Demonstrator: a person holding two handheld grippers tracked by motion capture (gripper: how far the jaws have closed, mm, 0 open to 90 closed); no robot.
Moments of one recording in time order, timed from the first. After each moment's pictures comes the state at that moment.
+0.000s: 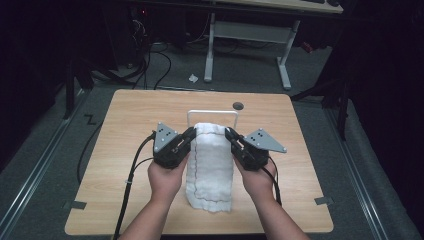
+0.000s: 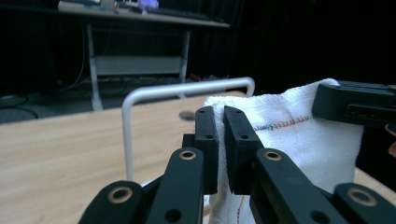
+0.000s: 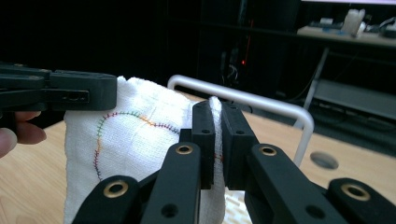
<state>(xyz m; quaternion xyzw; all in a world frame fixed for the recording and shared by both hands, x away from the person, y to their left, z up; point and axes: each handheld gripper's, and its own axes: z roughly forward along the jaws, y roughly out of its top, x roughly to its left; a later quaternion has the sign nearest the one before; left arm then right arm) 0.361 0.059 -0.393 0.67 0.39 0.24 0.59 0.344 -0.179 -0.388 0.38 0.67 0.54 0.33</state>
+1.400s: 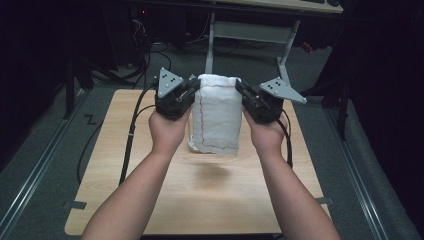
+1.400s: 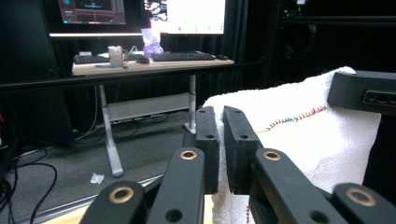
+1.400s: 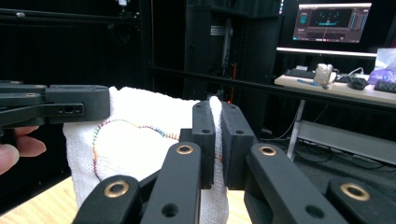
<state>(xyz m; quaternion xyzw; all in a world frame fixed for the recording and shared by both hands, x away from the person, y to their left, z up) 0.430 0.047 -0.298 0.66 0.34 0.30 0.60 0.408 -0.197 -0.296 0.38 0.63 0.58 0.36</state>
